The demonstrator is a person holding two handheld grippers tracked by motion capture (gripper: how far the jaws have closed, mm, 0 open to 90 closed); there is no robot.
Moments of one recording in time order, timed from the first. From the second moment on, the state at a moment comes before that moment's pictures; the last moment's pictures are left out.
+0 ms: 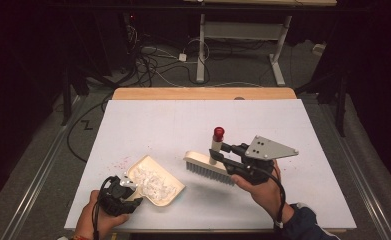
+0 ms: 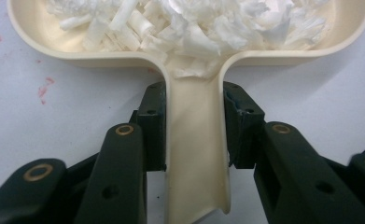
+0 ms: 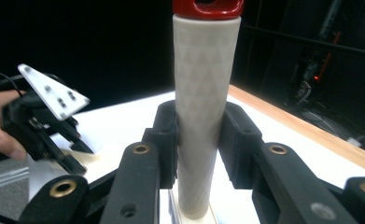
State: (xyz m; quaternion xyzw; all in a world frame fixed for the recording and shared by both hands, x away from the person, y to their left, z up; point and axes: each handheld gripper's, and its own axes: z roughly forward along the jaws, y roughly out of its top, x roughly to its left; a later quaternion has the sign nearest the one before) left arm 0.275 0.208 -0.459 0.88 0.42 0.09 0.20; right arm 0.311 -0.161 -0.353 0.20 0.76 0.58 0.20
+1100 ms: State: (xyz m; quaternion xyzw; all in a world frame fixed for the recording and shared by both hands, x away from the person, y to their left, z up) left arm 0.319 0.203 -0.464 0.84 0.48 0.11 0.23; right arm 0.311 -0.295 -0.356 0.26 0.78 0.53 0.22
